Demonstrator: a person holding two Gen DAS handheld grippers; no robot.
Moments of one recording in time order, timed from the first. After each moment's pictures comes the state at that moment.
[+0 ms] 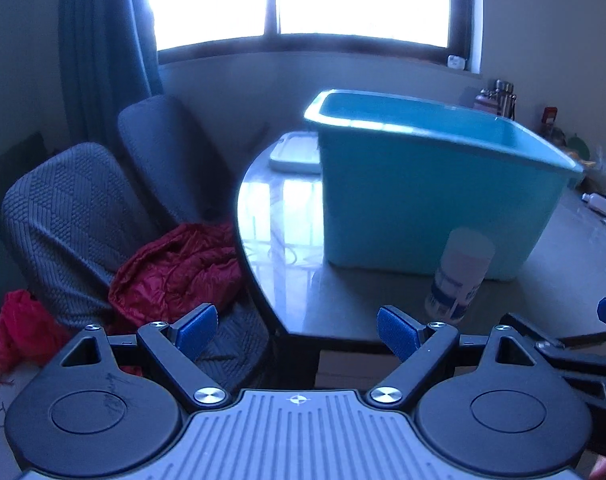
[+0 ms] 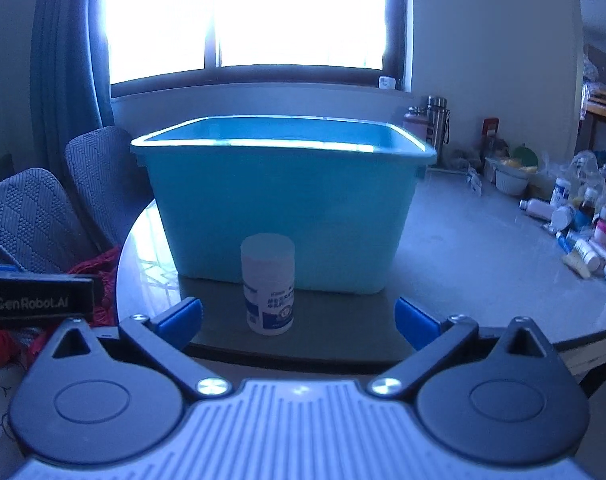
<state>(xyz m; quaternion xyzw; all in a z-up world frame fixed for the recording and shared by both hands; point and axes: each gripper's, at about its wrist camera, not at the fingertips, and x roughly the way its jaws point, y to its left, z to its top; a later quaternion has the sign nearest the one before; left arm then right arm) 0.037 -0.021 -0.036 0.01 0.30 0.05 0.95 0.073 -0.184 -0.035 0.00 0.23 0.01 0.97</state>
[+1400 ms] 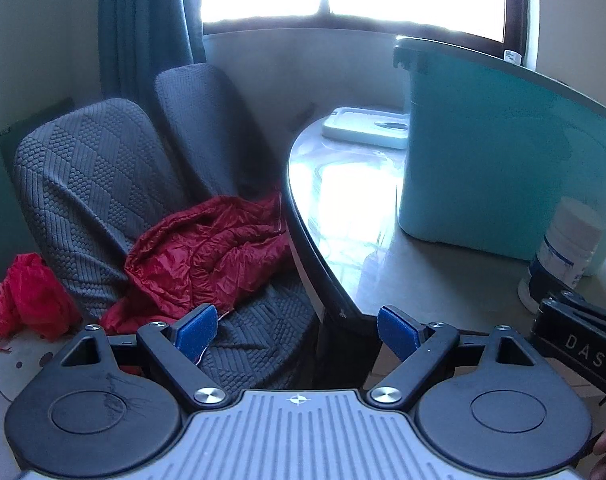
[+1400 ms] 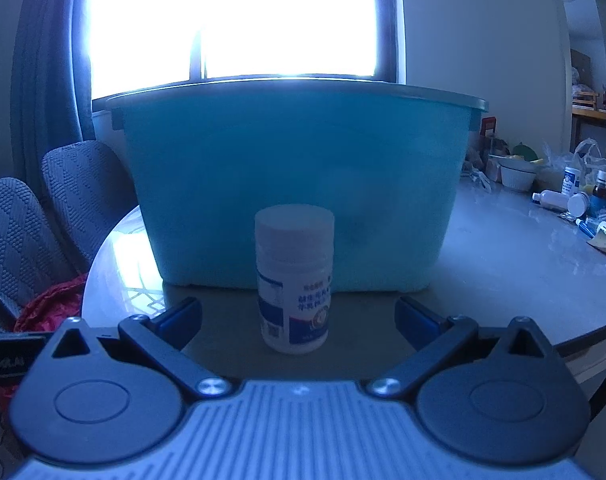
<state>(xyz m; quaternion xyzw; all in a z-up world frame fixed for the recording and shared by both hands) 0.086 0.021 -0.111 -0.03 0.30 0.11 0.95 0.128 -0.145 -0.100 0.02 0.18 -0.01 0.98</state>
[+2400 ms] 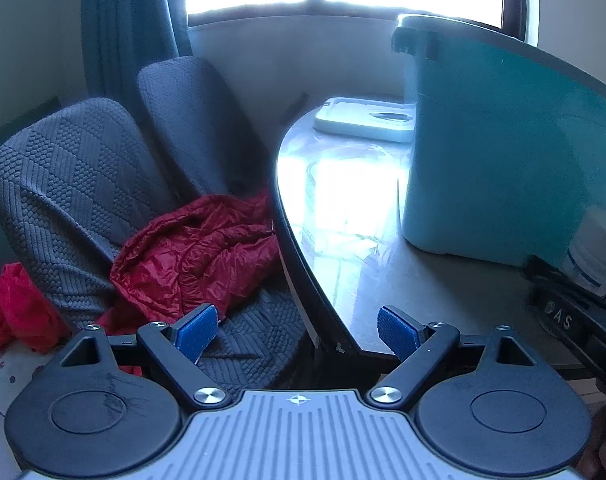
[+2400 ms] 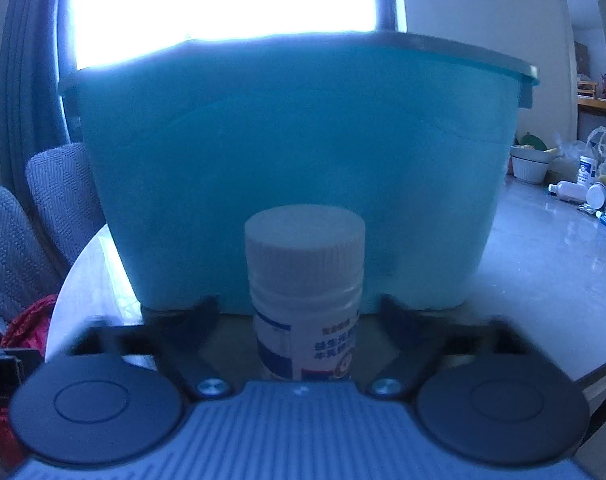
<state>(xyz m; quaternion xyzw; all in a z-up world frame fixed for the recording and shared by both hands) 0.126 0.024 -0.117 -0.01 0.31 0.10 0.94 0.183 -0.145 -0.118 0.02 0.19 -0.02 0.98</state>
